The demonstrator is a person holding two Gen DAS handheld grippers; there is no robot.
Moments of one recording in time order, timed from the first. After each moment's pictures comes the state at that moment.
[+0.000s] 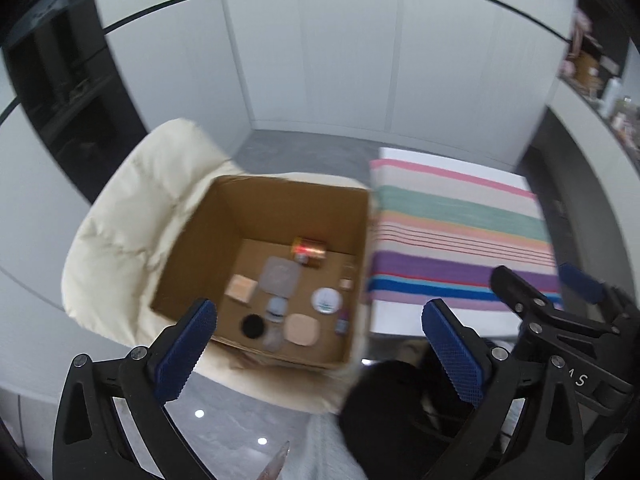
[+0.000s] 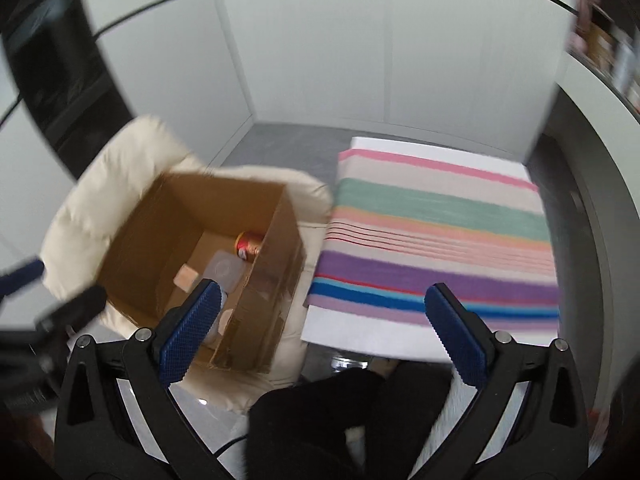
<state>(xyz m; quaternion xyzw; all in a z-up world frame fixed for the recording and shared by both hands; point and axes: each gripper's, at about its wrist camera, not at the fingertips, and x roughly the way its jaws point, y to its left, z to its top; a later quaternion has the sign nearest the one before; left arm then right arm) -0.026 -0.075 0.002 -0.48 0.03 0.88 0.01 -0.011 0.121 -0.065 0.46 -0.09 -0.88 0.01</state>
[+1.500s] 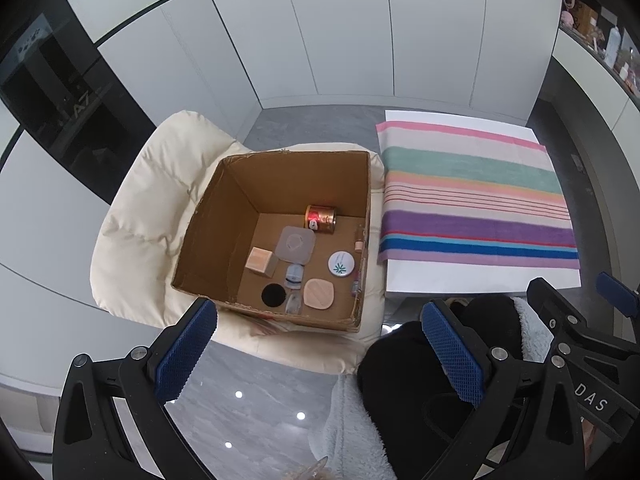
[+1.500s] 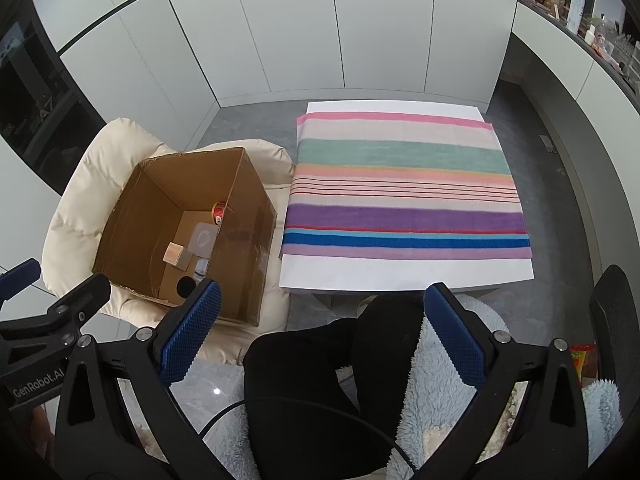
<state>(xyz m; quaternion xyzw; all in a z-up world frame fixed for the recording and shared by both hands) -0.012 -0.045 -0.001 -0.53 0.10 0.84 -0.03 0.031 0.150 -0.061 0.51 -0.10 -0.85 -0.04</state>
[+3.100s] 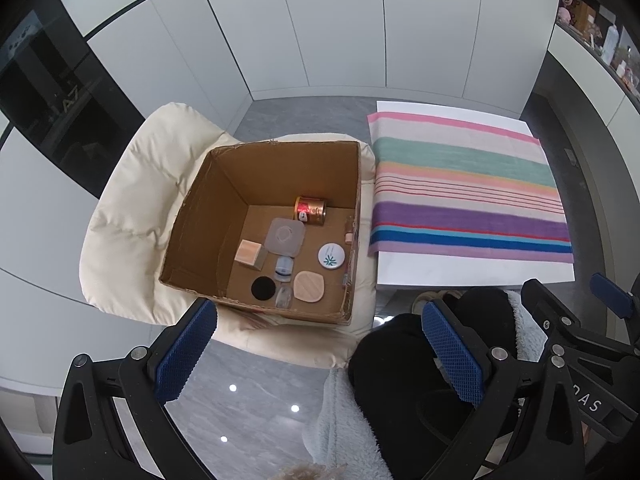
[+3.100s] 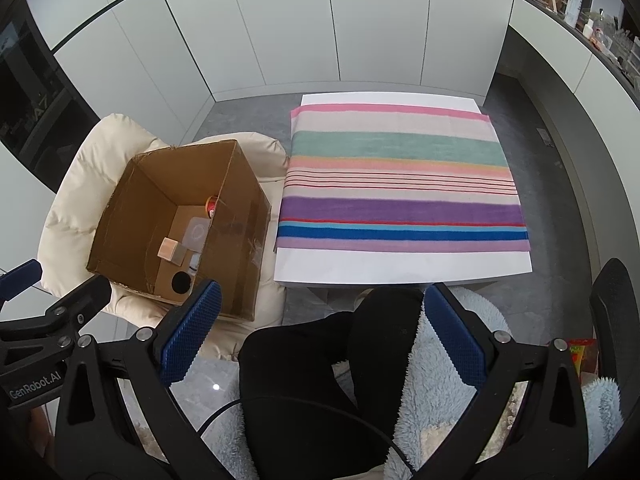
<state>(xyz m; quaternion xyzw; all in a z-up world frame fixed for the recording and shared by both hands) -0.016 -0.043 -0.010 -0.54 0.09 0.83 -0.01 0.032 0.151 -0.070 0.52 -0.11 -0.85 -0.05</state>
